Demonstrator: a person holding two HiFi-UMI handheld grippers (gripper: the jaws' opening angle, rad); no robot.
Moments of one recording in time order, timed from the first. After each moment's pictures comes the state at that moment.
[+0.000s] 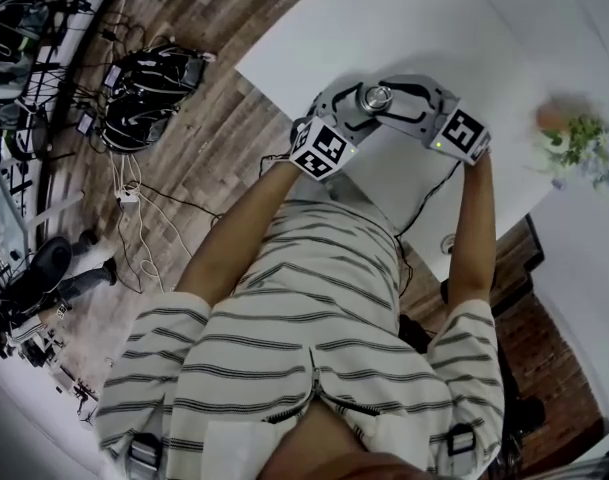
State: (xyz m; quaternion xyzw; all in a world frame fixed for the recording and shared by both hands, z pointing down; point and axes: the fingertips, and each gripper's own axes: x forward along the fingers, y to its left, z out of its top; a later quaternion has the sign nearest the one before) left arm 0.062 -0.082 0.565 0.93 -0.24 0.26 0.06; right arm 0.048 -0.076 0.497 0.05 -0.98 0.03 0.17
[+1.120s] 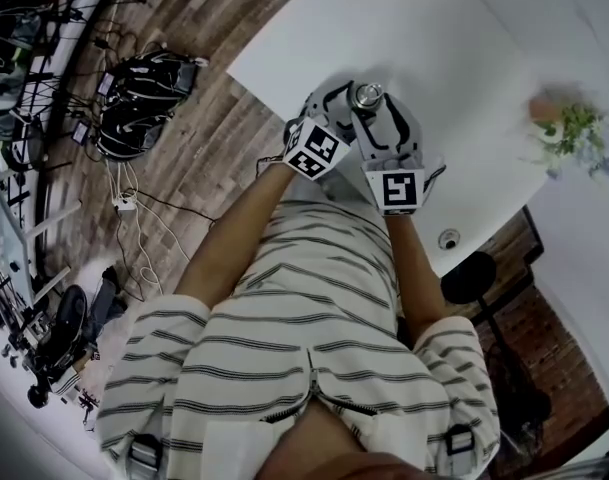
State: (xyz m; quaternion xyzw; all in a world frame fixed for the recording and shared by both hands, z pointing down) left arm 0.060 -0.081 0.564 0.93 -0.25 0.26 0.06; right arm 0.051 -0.072 0.484 0.51 -0.85 0.06 0.10
